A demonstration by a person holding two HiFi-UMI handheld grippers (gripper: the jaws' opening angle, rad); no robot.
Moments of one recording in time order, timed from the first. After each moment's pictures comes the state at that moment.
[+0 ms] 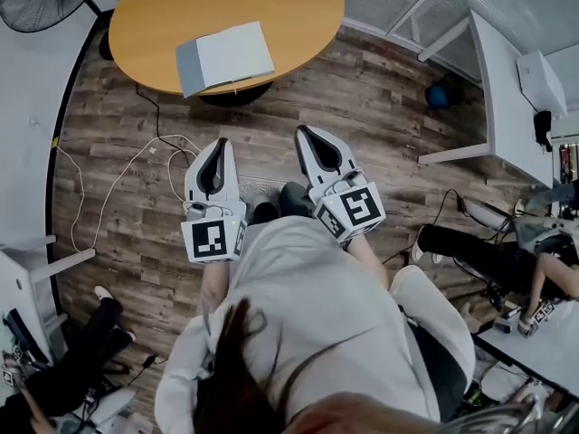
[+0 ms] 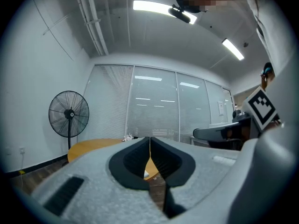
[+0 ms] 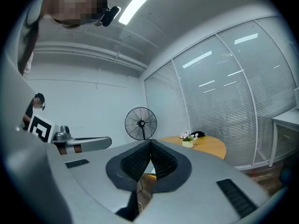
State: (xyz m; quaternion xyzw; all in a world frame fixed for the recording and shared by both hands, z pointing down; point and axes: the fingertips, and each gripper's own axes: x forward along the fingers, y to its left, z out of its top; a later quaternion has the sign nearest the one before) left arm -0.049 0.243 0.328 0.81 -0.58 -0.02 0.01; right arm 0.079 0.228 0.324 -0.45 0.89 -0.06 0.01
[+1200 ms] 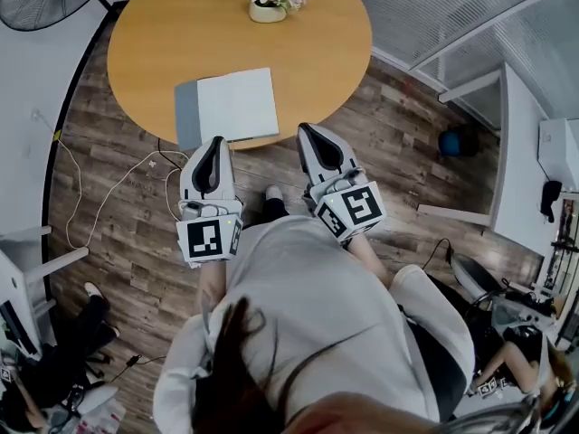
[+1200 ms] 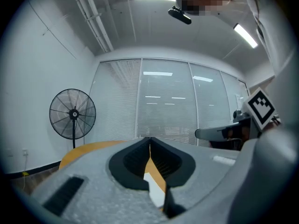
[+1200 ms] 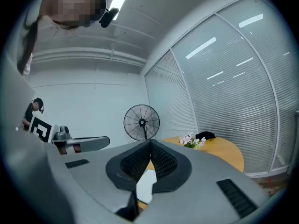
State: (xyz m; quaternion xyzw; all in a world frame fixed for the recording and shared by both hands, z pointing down) left arm -0.049 0.020 0.338 0.77 -0.64 -0.01 0.02; right arm 0.085 -0.015 0.338 -0.39 0.92 -0.08 0.00
